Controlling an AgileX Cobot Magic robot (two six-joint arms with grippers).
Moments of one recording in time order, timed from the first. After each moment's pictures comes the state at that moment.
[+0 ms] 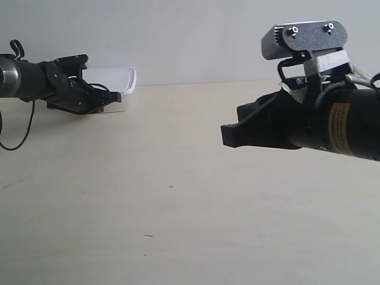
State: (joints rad) left arm -0.02 2.41 -1.73 -0.37 0.24 0.18; right arm 0.65 1.25 -0.66 -1.73 0.08 1.92
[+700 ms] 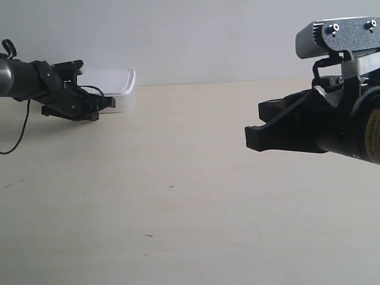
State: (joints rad) left arm 0.01 2.41 -1.74 -0.37 0.36 0.18; right arm 0.65 1.13 -0.59 -1.72 0.13 1.89
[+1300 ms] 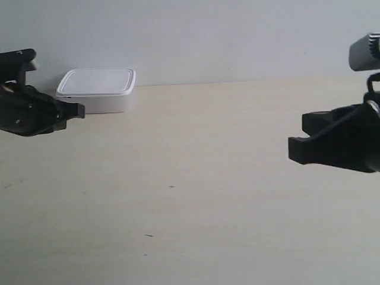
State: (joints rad) left arm -0.07 1.65 -0.90 -0.38 0.15 0.18; right arm 0.65 0.95 -0.48 -1.26 0.26 1.51
